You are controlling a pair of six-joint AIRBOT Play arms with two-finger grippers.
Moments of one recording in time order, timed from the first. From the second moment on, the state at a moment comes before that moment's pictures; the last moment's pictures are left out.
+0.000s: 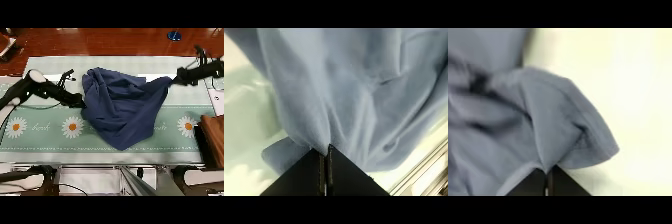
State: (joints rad) left arm -0.10 -1.42 0.98 0.79 -1.19 -1.16; right arm -0.23 -1.64 1.53 -0.97 1.32 1.34
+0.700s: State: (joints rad) left arm -0.02 -1.16 0.67 0.66 -1.07 -1.15; right arm -0.26 -1.92 1.94 -1.00 1.50 1.45
